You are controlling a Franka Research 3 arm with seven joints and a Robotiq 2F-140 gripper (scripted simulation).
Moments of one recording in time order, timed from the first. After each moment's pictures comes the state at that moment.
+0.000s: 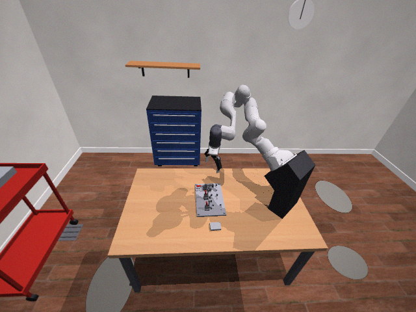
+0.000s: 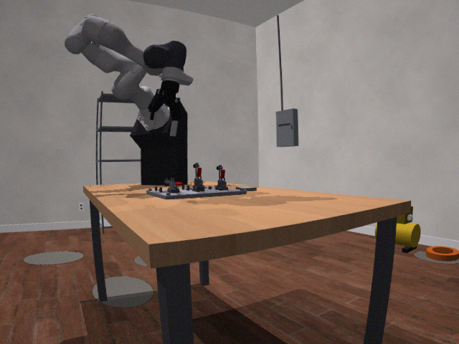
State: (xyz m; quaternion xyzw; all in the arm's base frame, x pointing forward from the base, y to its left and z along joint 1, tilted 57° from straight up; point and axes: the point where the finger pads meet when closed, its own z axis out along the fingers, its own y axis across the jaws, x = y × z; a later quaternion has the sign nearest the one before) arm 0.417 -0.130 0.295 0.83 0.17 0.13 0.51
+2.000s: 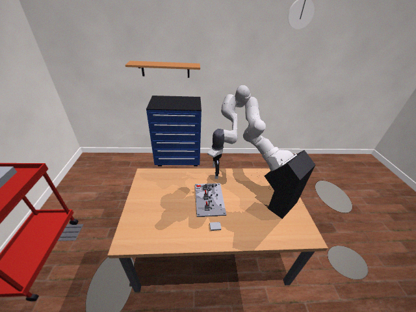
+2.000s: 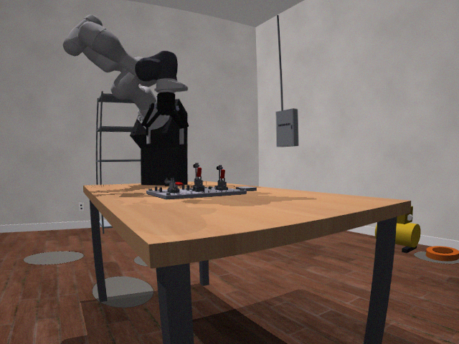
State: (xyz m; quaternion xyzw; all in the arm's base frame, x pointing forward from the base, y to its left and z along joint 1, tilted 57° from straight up) arm 0.421 -0.150 0.243 0.88 -0.05 0.27 0.39
